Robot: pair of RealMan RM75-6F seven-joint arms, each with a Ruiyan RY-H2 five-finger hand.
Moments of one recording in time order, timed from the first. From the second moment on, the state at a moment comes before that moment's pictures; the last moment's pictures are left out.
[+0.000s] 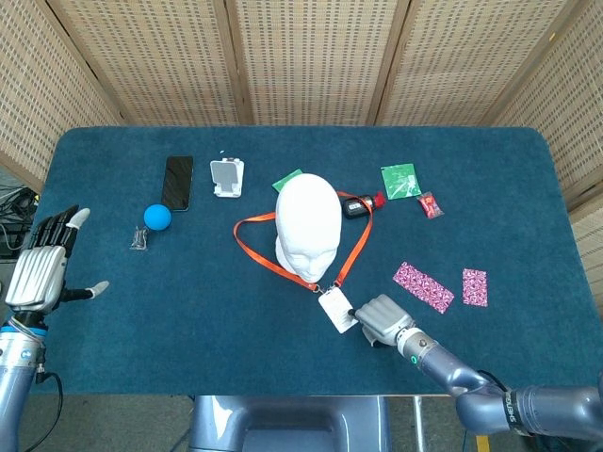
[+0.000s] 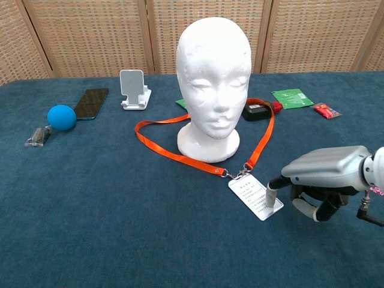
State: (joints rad) left arm -0.34 -1.05 -0.16 -1.88 1.18 1.31 0.18; right arm 0.89 -1.32 -0.09 -1.77 -0.92 0.67 -0.53
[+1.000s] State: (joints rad) left arm -0.33 -1.06 -0.15 -1.89 1.21 1.31 0.19; right arm 0.75 -1.09 -0.17 -1.91 -1.38 0.95 -0.32
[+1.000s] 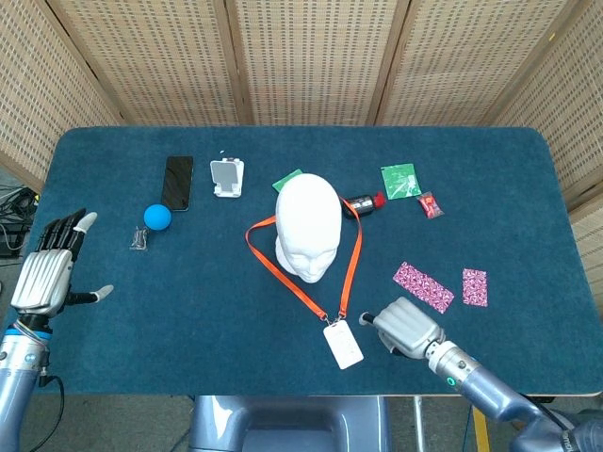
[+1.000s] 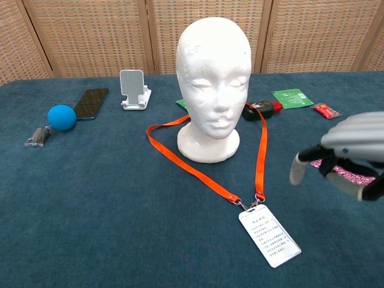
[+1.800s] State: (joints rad) left arm -0.19 -1.04 -0.03 -1.80 1.43 1.43 0.03; right arm 0.28 -1.08 -0.09 -1.43 -1.50 1.56 0.18
